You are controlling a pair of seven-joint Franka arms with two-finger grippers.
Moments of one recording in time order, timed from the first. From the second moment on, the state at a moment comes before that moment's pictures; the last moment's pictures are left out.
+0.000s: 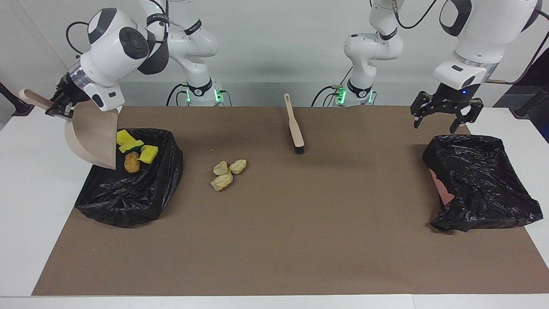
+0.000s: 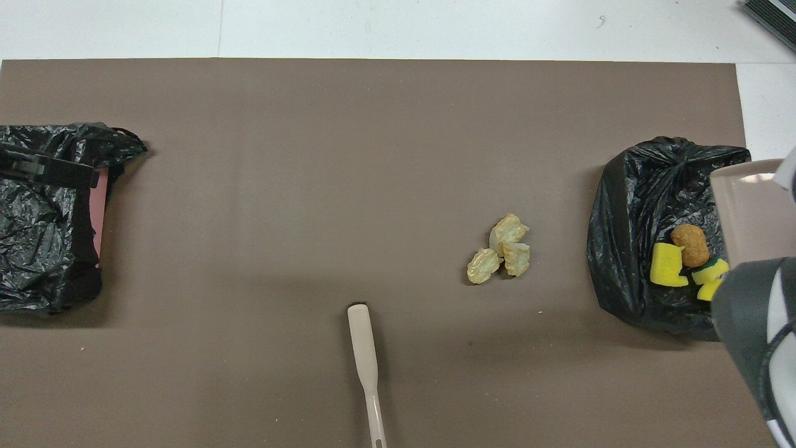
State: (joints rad) left arm -0.11 0.00 0.03 -1.55 -0.01 1.70 0.21; right arm 0.00 -0.11 0.09 -1.82 -0.94 1.61 -1.41
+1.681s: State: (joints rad) left arm -0.10 0.00 0.03 -1.55 -0.01 1.69 0.21; right arm 0.39 0.47 0.22 -1.44 -0.13 1.92 0.53
